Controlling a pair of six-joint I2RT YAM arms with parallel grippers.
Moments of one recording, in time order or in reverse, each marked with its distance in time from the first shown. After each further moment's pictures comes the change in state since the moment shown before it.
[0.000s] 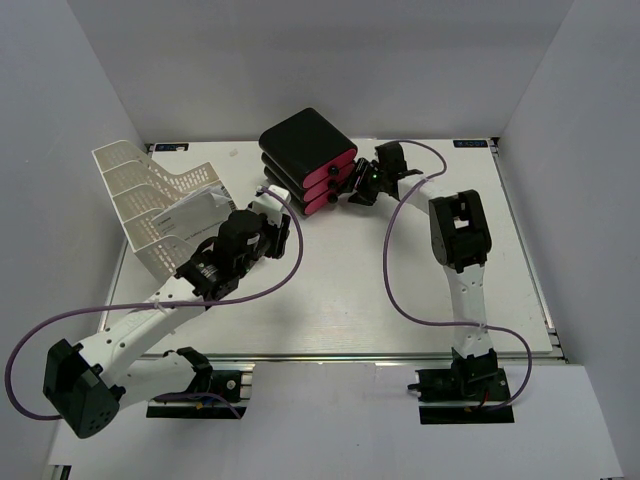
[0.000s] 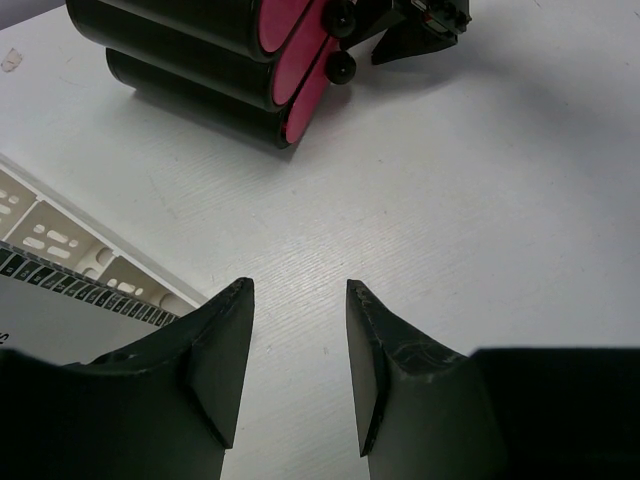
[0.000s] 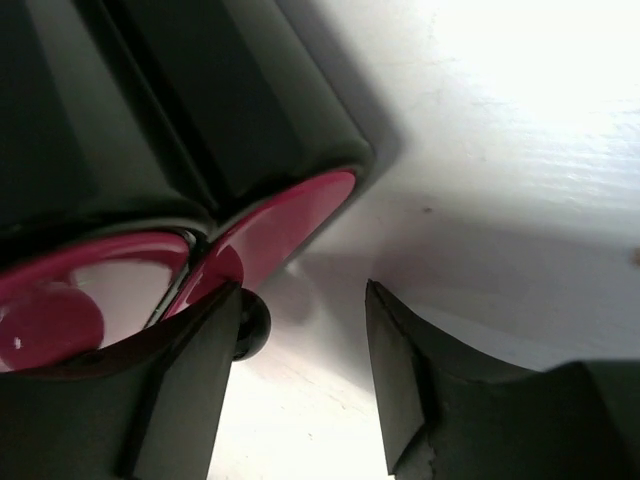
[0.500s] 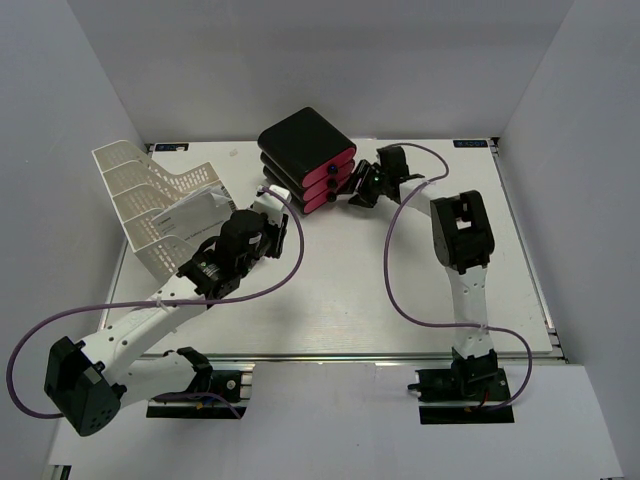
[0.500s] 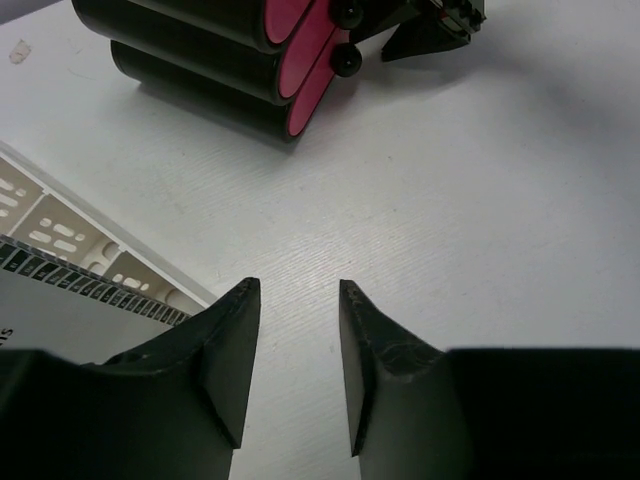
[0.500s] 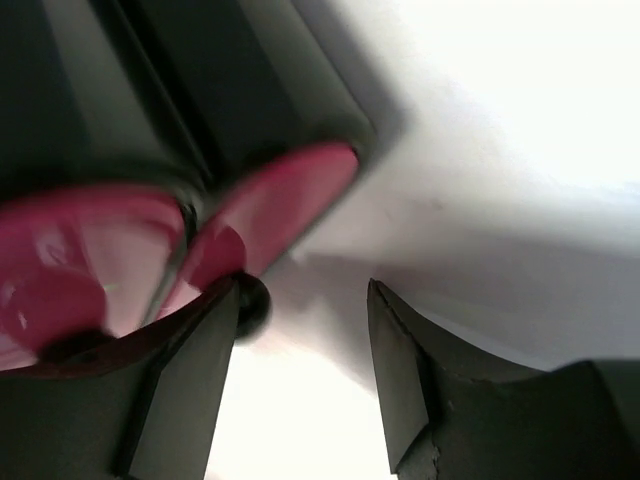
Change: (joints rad) left arm 0.000 0.014 0.000 0.000 -0.021 0.001; right arm -0.008 0.003 -0.026 0.061 -0.035 0.037
